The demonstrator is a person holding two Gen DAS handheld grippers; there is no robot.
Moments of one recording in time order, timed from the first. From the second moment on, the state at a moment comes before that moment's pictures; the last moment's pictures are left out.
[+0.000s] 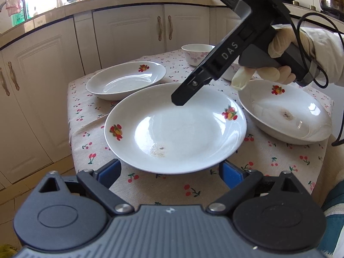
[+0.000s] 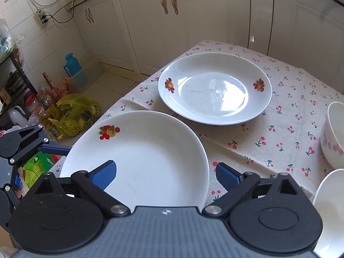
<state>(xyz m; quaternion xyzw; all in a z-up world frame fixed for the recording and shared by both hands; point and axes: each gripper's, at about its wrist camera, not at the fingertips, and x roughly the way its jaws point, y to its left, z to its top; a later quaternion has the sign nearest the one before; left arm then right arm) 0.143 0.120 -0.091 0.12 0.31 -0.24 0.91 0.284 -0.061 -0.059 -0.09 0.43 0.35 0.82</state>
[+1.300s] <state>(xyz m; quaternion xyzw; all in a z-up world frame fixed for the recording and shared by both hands) 0.050 0.012 -0.046 0.07 0.26 -0.20 0.94 0.053 -0.209 -0.073 -0.14 0.36 0.26 0.89</state>
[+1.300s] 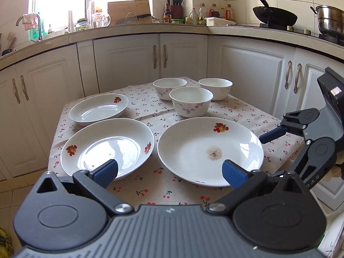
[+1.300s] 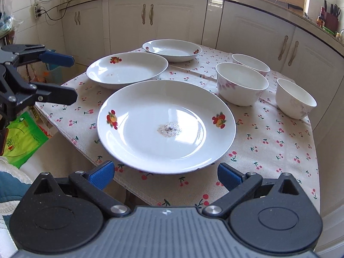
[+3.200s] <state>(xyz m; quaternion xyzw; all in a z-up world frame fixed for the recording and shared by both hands) 0.254 -0.083 -0.069 0.20 0.50 -0.40 0.74 0.060 -0.208 -0.098 -0.11 0.33 0.25 0.90</state>
